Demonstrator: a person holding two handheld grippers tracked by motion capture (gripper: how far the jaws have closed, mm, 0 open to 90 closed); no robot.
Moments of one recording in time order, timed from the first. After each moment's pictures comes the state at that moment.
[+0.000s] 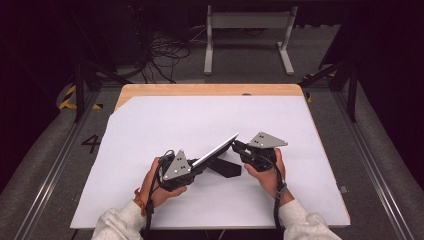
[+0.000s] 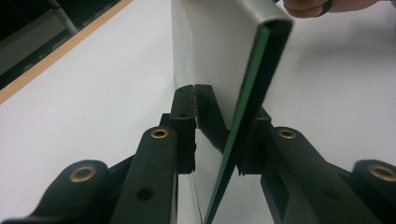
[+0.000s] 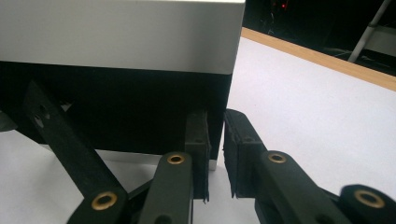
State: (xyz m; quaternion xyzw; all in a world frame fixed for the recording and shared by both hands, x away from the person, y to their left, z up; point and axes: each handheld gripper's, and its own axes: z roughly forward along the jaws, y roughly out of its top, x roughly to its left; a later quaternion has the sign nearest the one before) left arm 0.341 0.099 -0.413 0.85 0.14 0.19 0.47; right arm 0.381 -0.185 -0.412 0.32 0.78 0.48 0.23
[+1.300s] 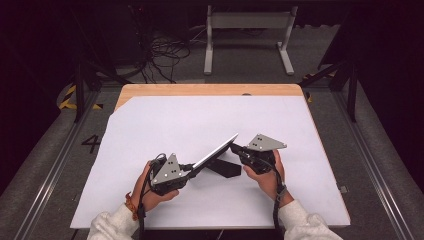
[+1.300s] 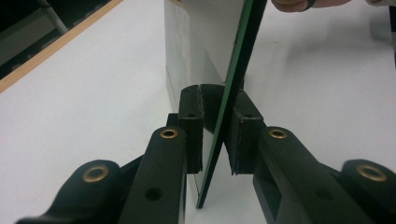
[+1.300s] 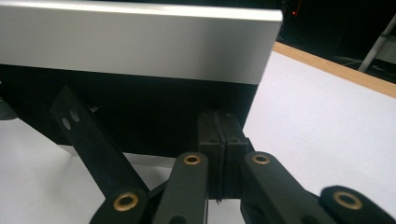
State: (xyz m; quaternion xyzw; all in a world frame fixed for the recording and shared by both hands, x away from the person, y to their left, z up) left arm 0.332 0.118 -0.411 0.85 0.13 0.18 0.47; right arm 0.373 -0.179 -0.408 0.30 0.79 0.49 0.23
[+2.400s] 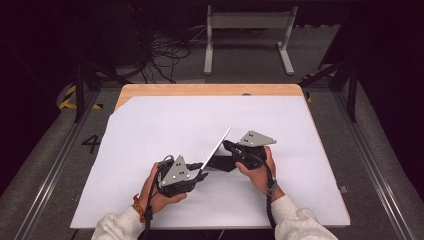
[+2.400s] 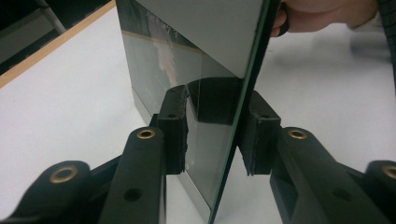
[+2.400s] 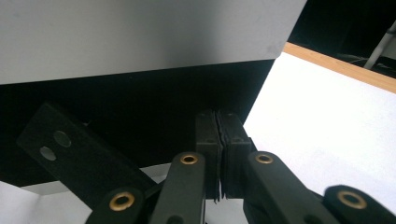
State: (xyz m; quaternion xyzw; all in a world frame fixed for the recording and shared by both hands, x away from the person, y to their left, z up) left arm 0.327 0.099 -0.414 0.85 0.13 0.18 0.47; right arm 0.390 -0.163 -0.417 0.31 0.78 0.49 0.22
